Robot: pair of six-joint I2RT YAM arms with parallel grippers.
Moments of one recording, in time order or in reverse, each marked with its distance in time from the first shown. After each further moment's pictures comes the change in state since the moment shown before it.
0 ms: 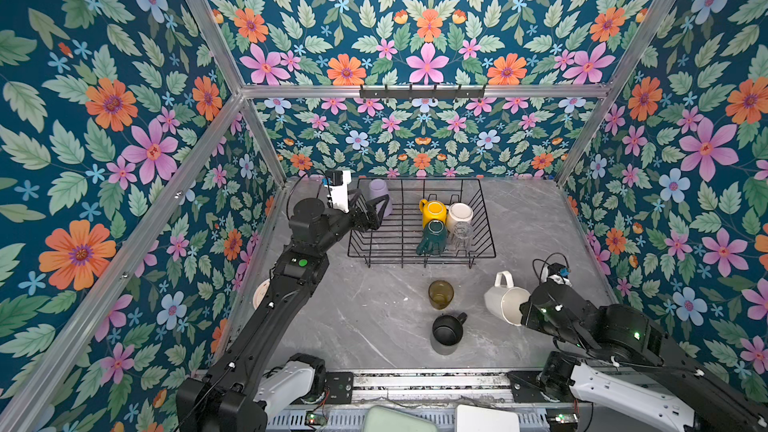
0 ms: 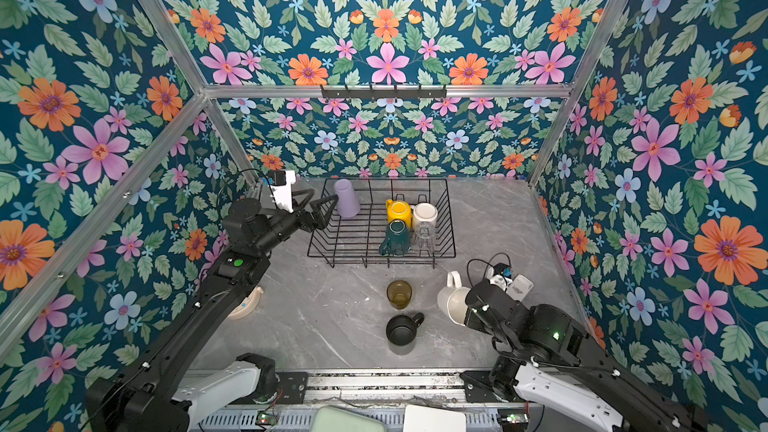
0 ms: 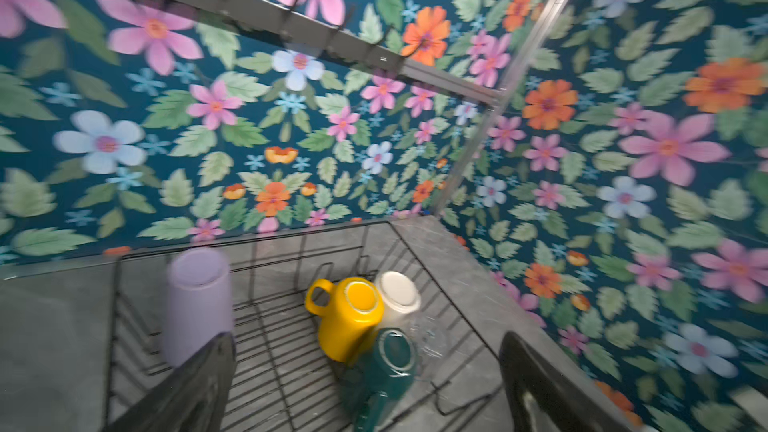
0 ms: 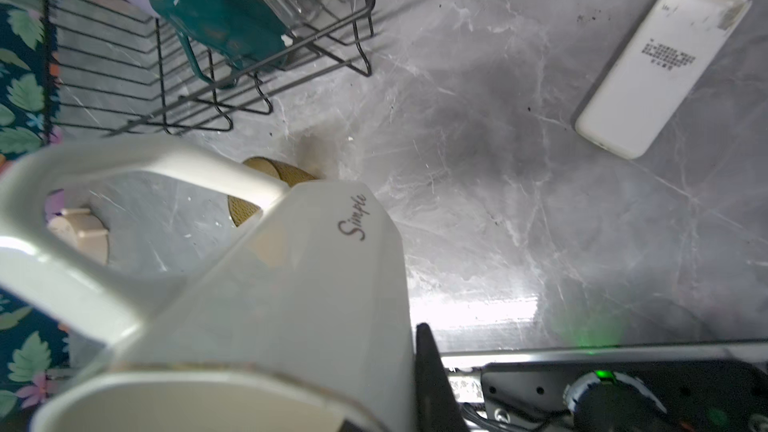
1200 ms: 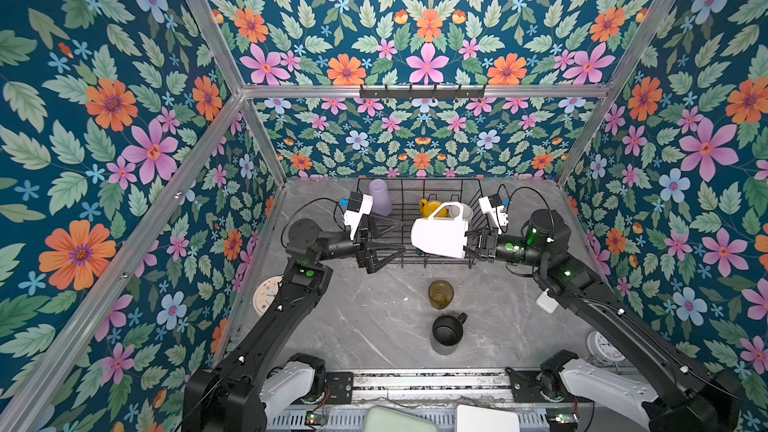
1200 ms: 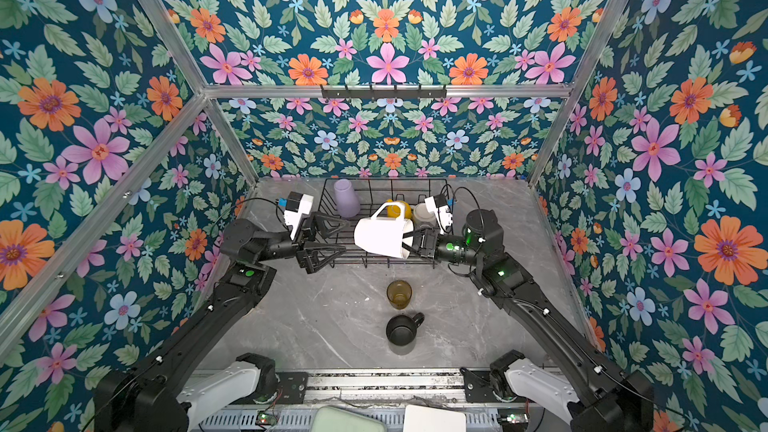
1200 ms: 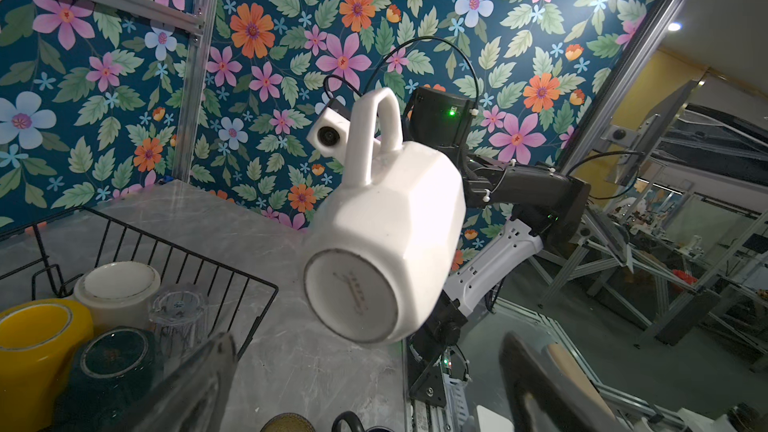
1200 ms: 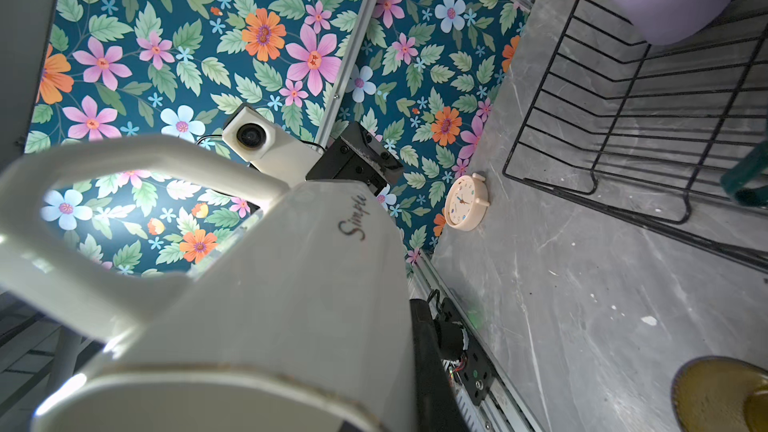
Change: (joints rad) left arm 0.001 -0.006 -0.168 0.497 0.713 -0.290; right arm -0.370 0.404 0.011 1.249 -1.067 -0.083
